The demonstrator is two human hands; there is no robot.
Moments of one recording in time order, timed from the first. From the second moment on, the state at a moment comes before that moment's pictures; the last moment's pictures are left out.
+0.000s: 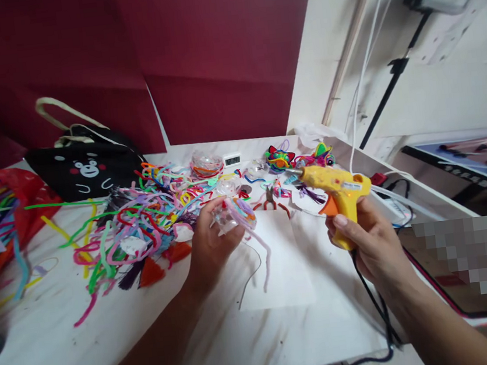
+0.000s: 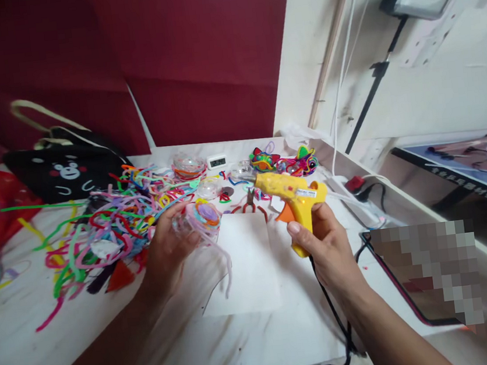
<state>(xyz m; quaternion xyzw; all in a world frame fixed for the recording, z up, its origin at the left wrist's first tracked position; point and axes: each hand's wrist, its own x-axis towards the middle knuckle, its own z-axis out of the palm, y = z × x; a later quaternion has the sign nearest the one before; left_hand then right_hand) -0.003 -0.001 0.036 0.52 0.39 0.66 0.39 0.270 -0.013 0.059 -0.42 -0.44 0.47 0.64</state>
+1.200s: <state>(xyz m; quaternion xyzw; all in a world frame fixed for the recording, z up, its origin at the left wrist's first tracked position) 0.003 -0.011 0.030 0.59 0.46 0.60 0.30 0.241 -0.040 0.031 -0.37 -0.75 0.11 0.53</state>
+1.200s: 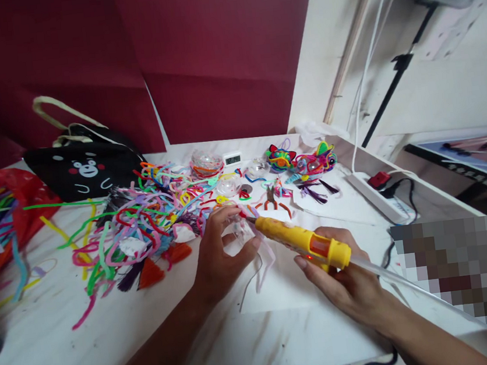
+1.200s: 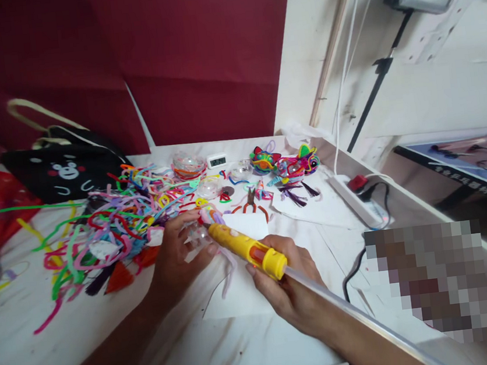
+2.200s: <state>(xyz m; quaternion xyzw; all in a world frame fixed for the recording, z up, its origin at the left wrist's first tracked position) 0.004 -0.011 0.029 0.62 0.45 0.58 0.27 0.246 -0.045 0.021 -0.37 -0.77 0.09 0.51</state>
